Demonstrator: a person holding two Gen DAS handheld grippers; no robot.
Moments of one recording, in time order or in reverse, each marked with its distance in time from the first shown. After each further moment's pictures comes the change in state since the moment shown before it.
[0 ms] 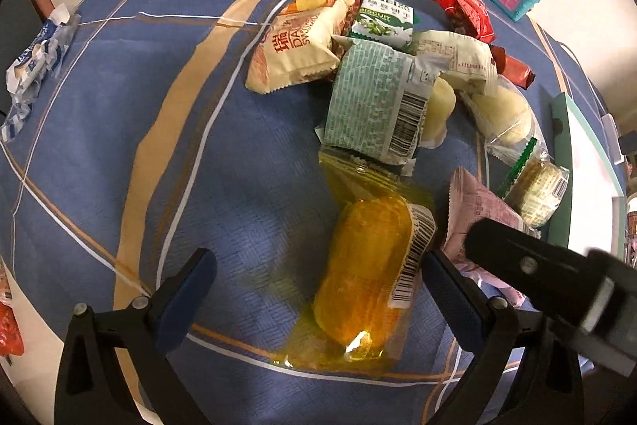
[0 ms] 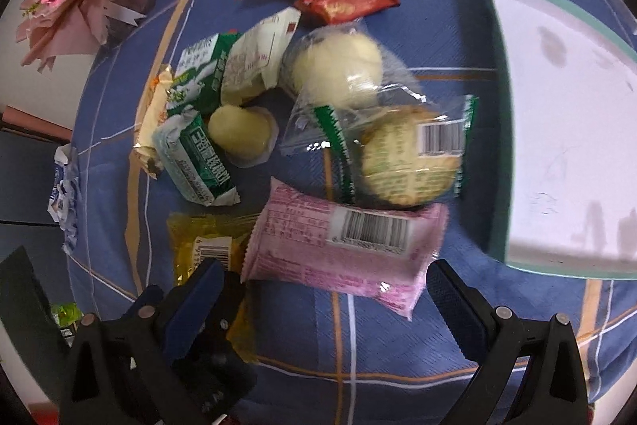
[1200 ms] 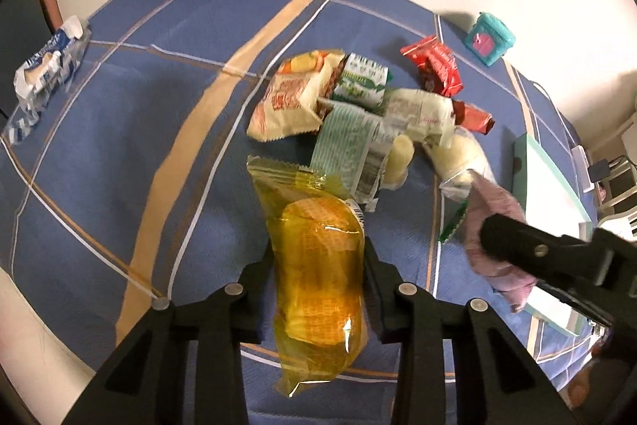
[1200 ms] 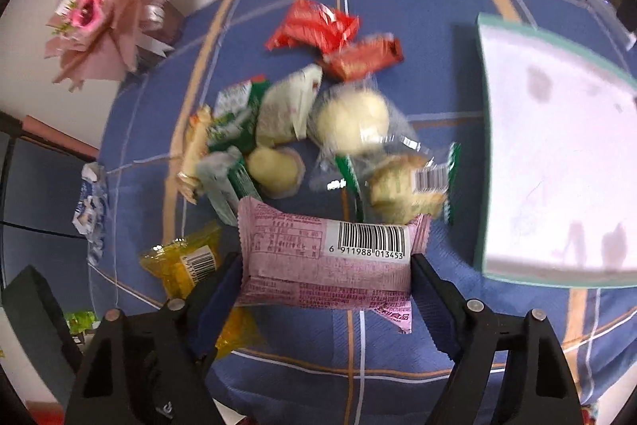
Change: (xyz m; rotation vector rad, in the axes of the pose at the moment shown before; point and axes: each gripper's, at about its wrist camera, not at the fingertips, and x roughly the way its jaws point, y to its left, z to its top) left arm -0.047 0.009 0.002 -0.043 -0.128 -0.091; right arm -0.088 -0.018 -0.007 -0.009 -0.109 0.069
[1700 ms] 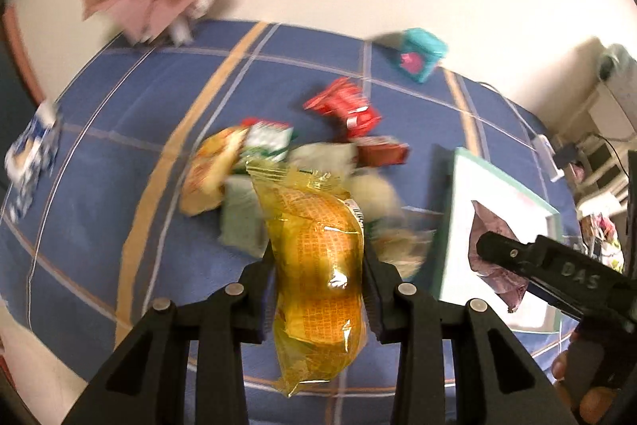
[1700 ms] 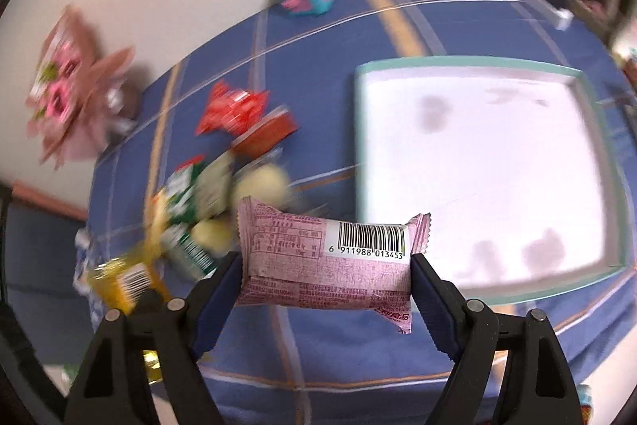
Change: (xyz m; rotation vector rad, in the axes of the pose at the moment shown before) left arm -0.043 -0.092 0.023 0.183 -0.098 -0.039; right arm -0.044 -0.087 0.017 0.190 -0.119 -0.087
